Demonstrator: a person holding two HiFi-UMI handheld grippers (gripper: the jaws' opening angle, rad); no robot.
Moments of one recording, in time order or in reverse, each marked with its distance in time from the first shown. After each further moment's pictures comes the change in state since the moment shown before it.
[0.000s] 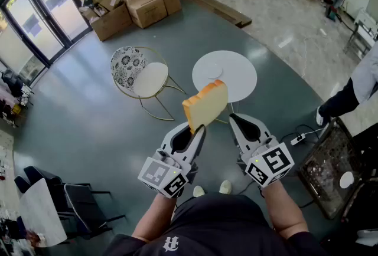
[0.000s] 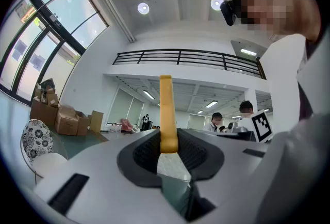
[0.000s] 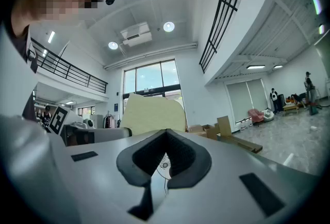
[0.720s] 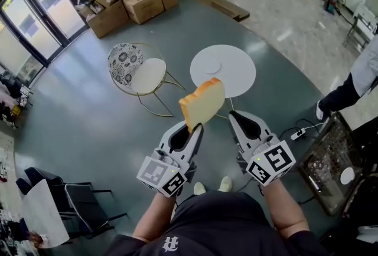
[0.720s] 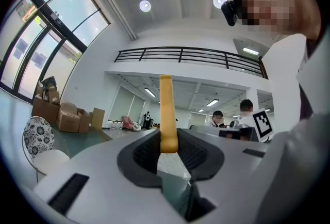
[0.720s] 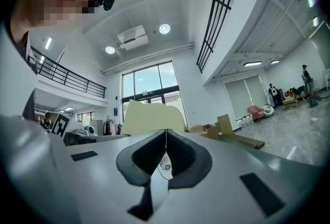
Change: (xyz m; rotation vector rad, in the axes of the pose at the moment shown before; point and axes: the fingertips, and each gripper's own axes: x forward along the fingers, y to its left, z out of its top) left arm 0.008 0.012 -0.008 -0.002 0.013 0.017; right arm 0.006 -0.011 0.001 0.044 -0.036 0.013
